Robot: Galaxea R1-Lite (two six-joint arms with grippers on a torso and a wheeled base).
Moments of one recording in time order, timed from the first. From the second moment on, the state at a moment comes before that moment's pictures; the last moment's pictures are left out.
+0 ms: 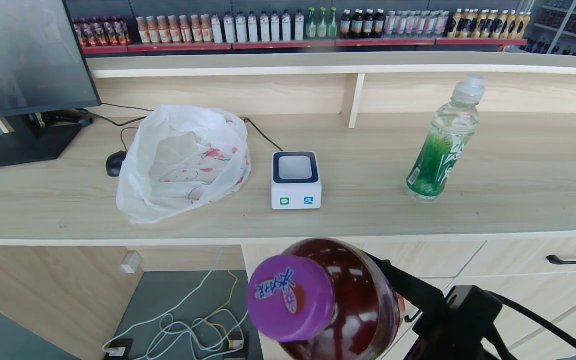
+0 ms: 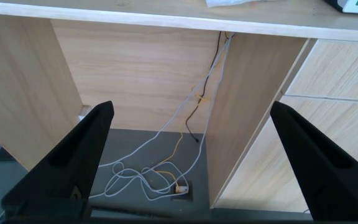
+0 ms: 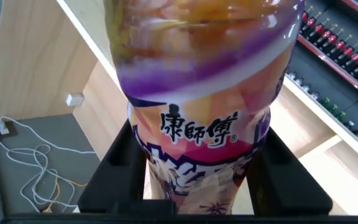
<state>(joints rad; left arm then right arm) 0.00 0.00 0.00 0.00 0.00 0.00 1.29 1.57 -0.41 -1.40 -0.47 -0.83</state>
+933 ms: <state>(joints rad) 0.00 0.00 0.00 0.00 0.00 0.00 1.29 1.62 -0.43 -1.44 -0.18 -1.13</state>
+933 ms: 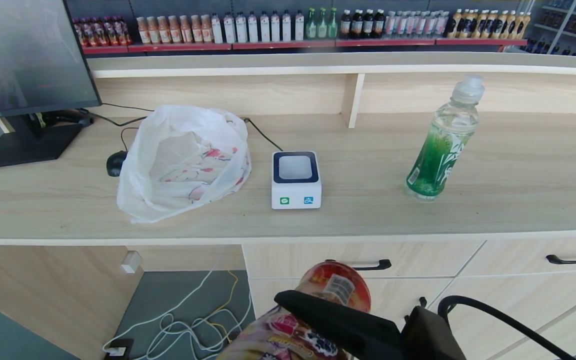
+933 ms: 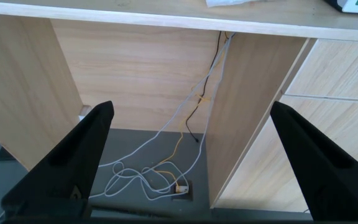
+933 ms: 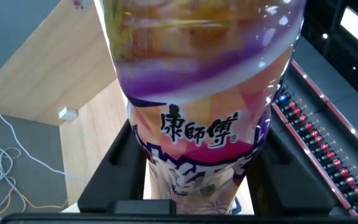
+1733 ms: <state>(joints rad) 0.00 0.00 0.00 0.00 0.00 0.00 1.28 1.66 -0.42 -1.57 -0.18 -1.40</state>
